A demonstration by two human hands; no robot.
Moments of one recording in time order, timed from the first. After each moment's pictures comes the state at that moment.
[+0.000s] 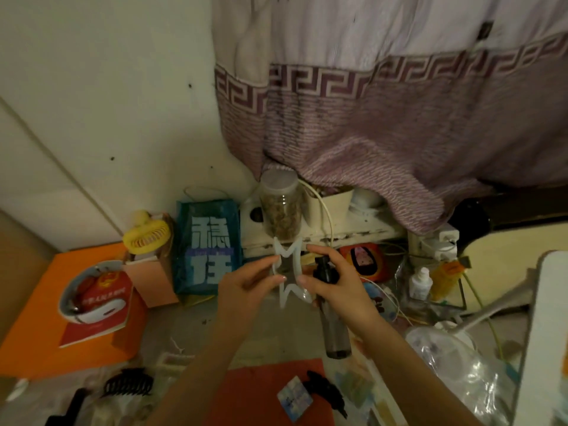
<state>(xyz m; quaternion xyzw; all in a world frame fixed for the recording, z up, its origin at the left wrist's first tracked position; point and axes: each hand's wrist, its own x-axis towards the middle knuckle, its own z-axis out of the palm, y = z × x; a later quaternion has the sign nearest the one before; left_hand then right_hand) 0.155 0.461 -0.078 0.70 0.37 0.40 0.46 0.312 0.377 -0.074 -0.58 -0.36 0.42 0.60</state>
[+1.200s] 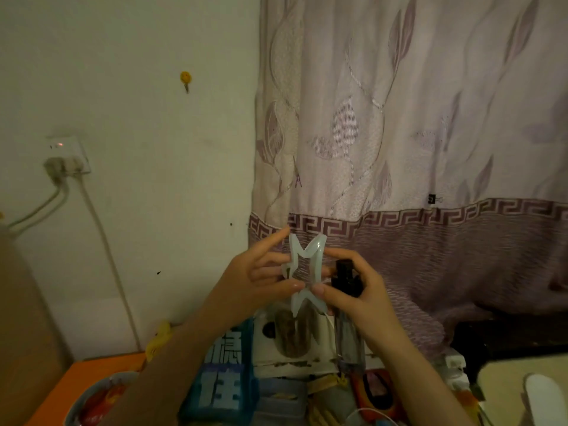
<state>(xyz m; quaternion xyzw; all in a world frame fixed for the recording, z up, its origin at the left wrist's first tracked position) 0.148 0.464 0.149 0.81 0.16 0.35 0.44 0.319 0.370 0.107 -0.43 -0.52 0.25 0.69</state>
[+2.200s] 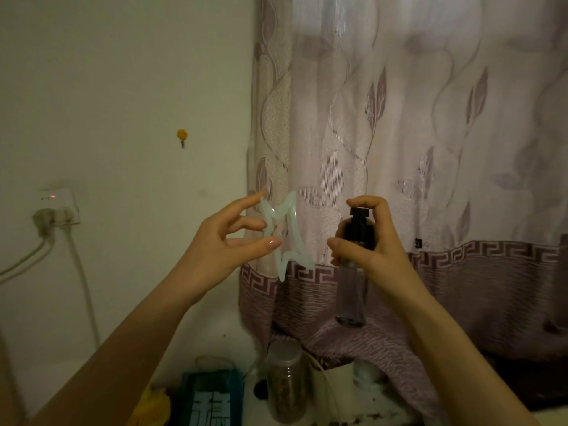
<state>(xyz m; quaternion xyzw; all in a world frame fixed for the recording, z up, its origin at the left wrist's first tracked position) 0.148 0.480 0.258 0.79 0.15 0.46 0.37 0.356 0.378 0.224 -0.39 -0.60 0.11 0.69</state>
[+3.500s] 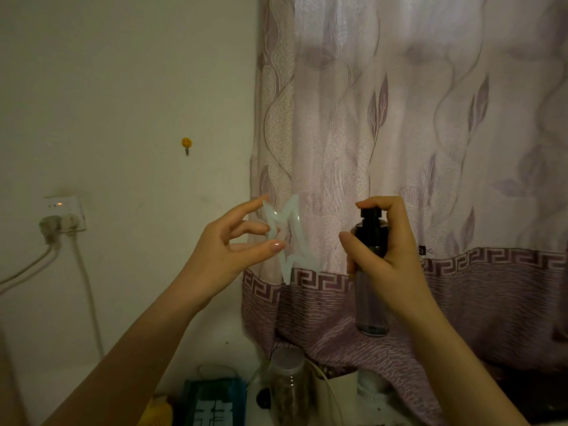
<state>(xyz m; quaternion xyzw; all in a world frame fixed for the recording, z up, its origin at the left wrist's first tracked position) 0.150 0.480 0.261 0.79 0.14 0.48 0.35 0.343 0.362 0.230 -0.40 -0.61 -0.04 0.69</state>
